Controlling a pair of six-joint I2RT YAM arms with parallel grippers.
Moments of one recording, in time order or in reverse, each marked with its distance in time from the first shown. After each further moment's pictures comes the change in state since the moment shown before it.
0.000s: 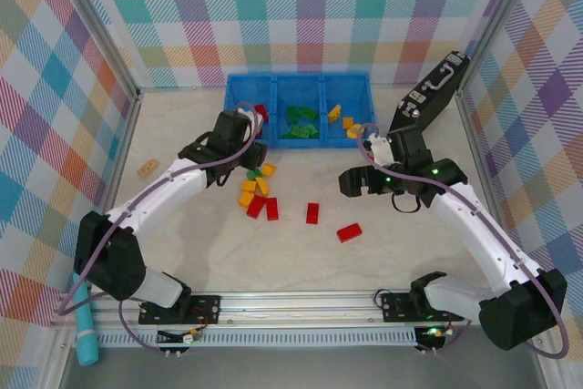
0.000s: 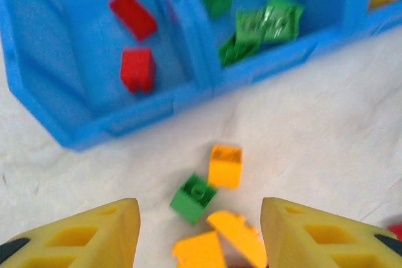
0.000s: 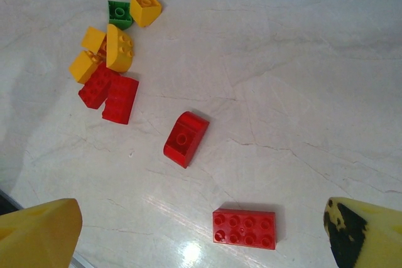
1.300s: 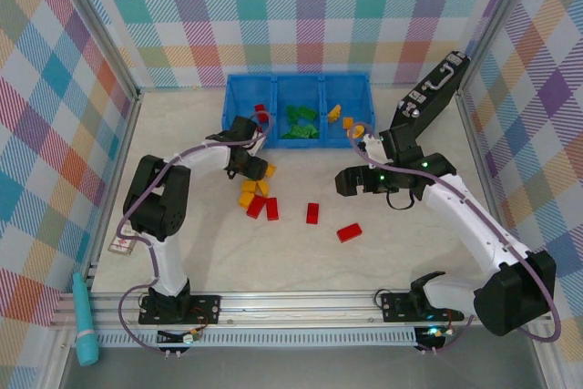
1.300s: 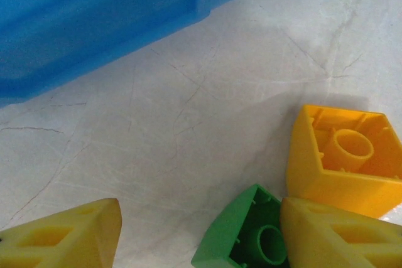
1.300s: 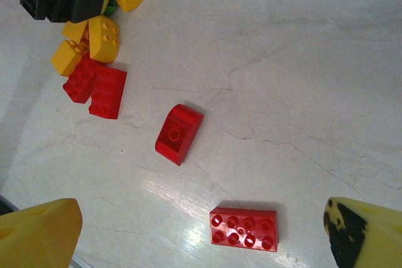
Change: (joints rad) left arm 0.108 0.458 0.115 0.011 0.077 0.072; right arm 0.010 0.082 0.000 0.009 0.000 0.010
